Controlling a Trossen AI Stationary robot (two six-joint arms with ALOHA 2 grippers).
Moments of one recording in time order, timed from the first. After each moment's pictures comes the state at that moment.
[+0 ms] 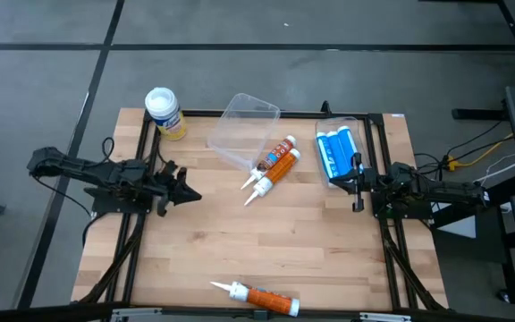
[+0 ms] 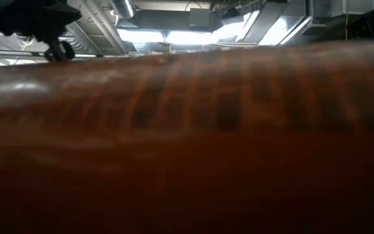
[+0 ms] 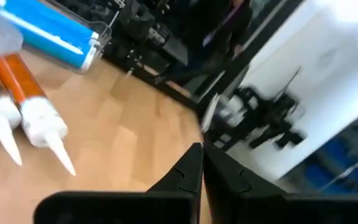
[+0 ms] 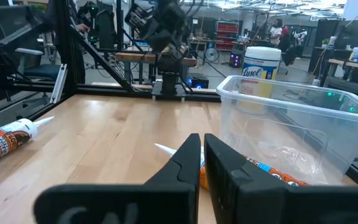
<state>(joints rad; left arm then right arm) -0.16 0.40 0.23 0.11 0.04 -0.64 -0.07 0.01 0.01 0.02 -0.03 -0.09</state>
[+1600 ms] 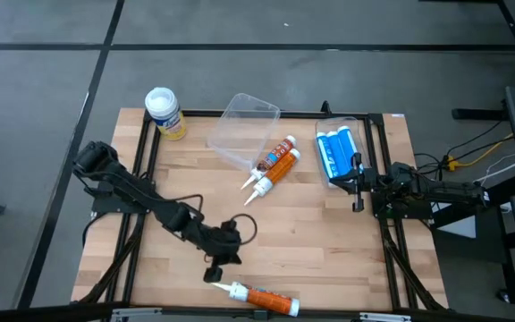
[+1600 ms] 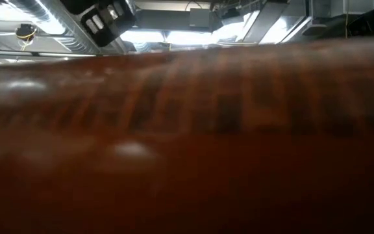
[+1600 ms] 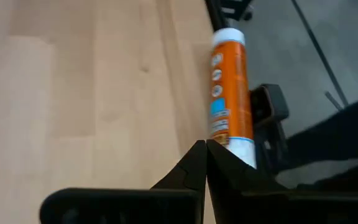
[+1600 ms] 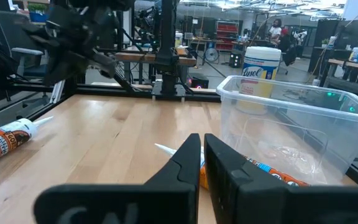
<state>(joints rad) -0.51 1.59 1.03 -0.13 -0.04 -0.47 -0.07 0.01 0.01 0.02 -0.03 -0.09</state>
